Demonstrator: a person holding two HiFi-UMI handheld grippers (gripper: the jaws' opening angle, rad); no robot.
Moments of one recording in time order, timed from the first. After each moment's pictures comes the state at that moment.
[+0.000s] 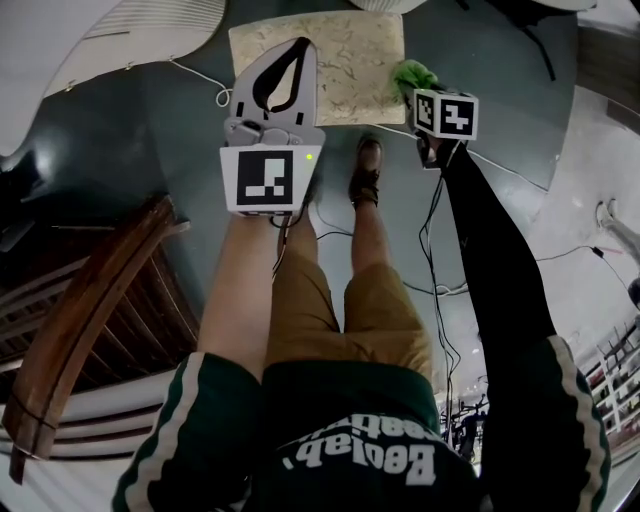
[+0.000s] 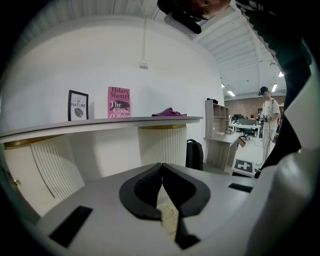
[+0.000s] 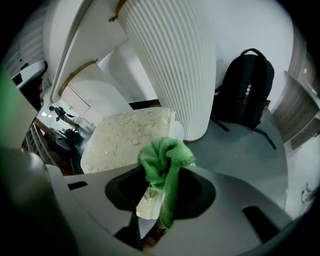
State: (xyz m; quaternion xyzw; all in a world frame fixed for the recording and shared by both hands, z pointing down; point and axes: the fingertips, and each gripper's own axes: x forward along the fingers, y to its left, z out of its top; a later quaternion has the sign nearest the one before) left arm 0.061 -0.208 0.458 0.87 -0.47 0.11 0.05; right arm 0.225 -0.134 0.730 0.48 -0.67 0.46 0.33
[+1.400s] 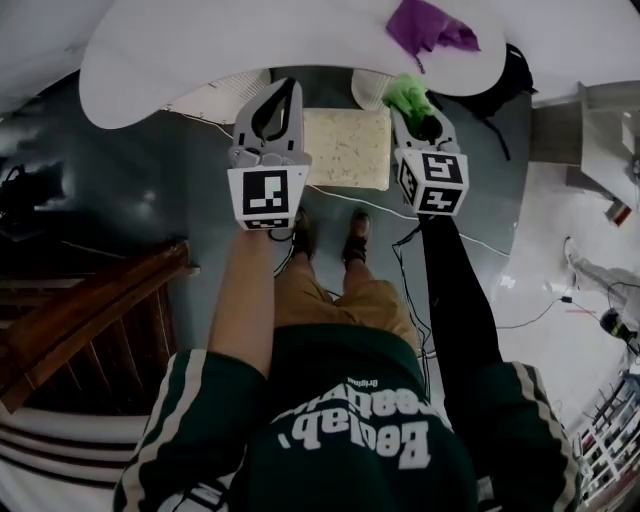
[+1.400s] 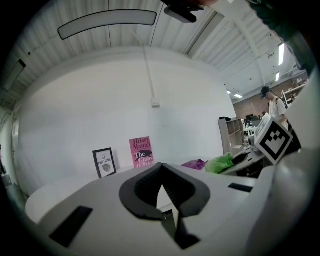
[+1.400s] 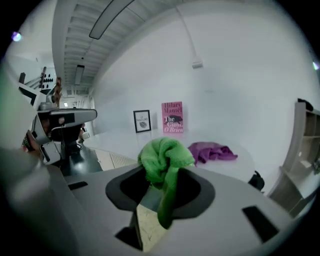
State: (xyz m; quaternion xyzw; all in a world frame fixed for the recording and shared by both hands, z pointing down) left arm -0.004 -0.215 0.223 0.84 -0.54 0.07 -0.05; right arm 0.166 -0.213 0.340 0.56 -0.80 0.14 0.17
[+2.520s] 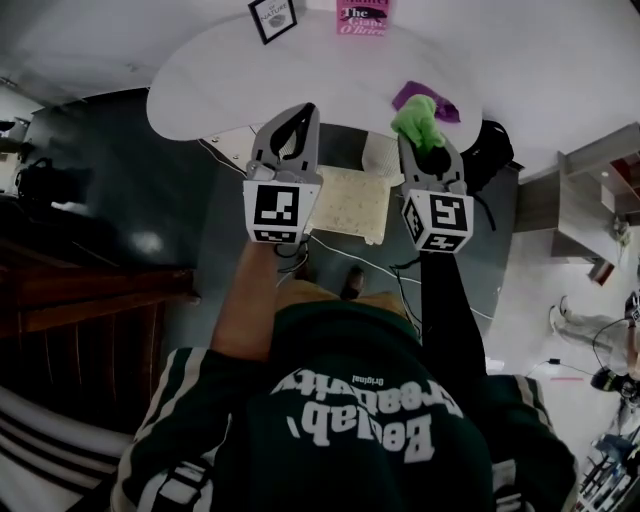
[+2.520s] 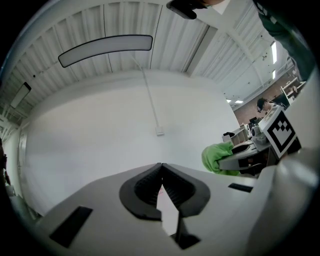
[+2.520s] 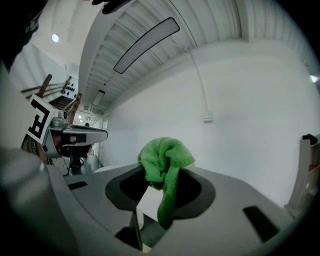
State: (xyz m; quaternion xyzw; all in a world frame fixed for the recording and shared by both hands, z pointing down) left arm -0.007 -0.160 0.057 0.82 -0.56 0.01 -0.13; right arm 0.150 -0.174 0.125 0.54 -0.84 -0.01 0.04
